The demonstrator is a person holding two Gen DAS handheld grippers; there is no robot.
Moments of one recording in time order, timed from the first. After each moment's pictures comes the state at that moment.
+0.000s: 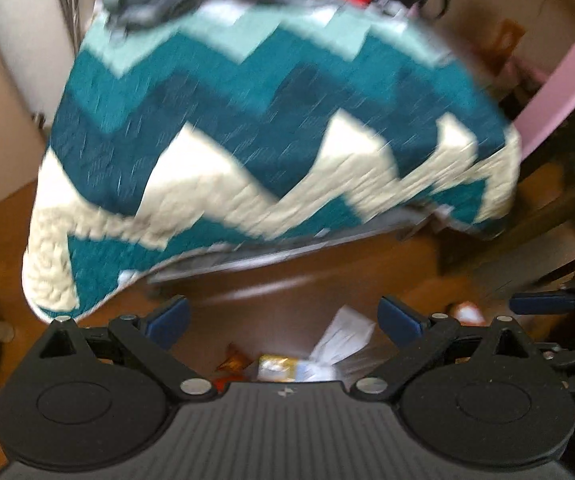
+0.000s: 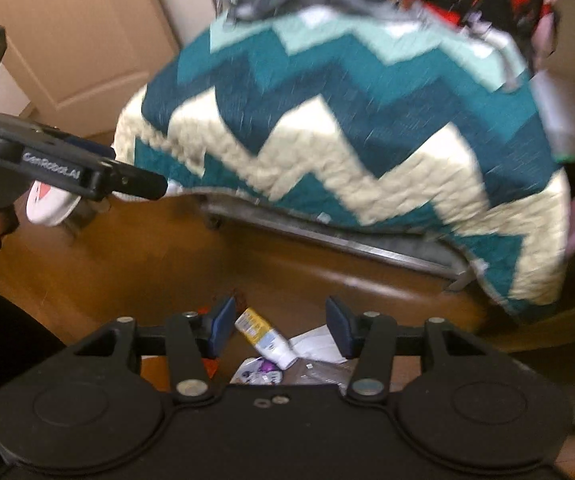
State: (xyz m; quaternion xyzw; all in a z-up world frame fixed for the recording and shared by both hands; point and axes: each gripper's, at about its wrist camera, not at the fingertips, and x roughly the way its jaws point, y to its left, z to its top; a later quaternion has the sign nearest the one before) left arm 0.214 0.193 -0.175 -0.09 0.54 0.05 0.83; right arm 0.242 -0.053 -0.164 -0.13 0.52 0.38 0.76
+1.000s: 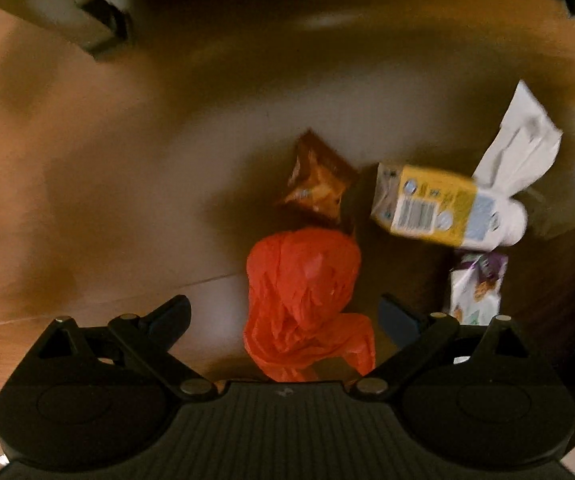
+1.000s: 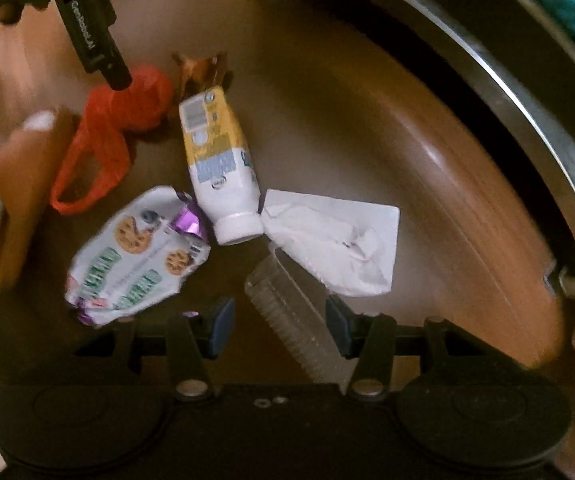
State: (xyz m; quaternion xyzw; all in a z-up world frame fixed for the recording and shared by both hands) left arm 0.206 0.248 -0.525 -0.08 0.79 0.04 0.61; right arm 0.237 0.000 -0.468 -0.41 0.56 0.46 0.56
